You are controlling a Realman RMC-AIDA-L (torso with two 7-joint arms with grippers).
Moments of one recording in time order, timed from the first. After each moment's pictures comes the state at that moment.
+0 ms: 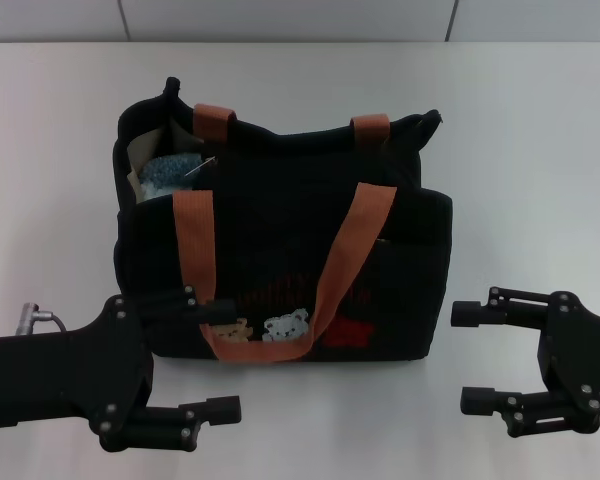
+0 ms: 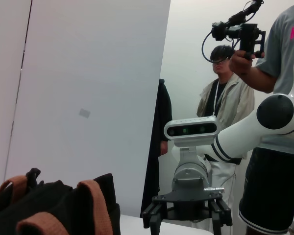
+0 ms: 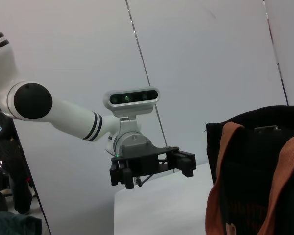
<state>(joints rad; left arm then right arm) -0.30 -2.02 0.90 0.53 1.74 1.98 -1.00 0.42 2.07 -0.56 -0.56 -2.13 -2.00 1.10</state>
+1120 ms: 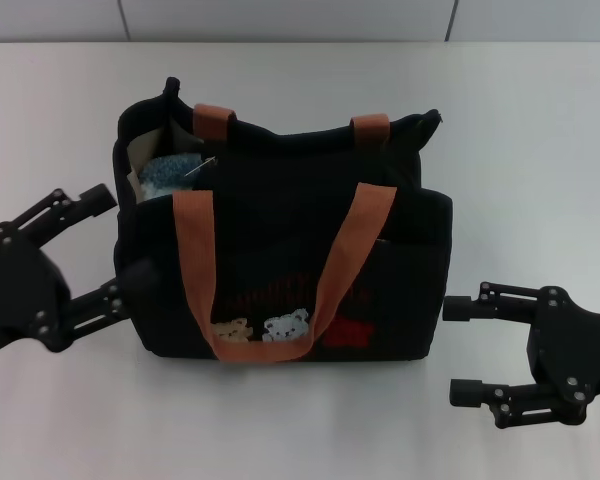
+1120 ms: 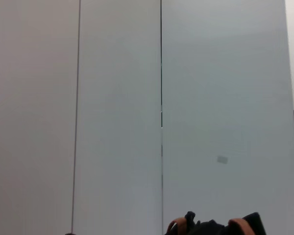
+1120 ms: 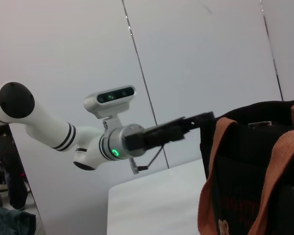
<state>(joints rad) -0.20 -2.07 0.57 0.51 1.69 1.91 -0.83 0.44 2.08 -0.56 -0.55 -2.13 -1.96 1.09</state>
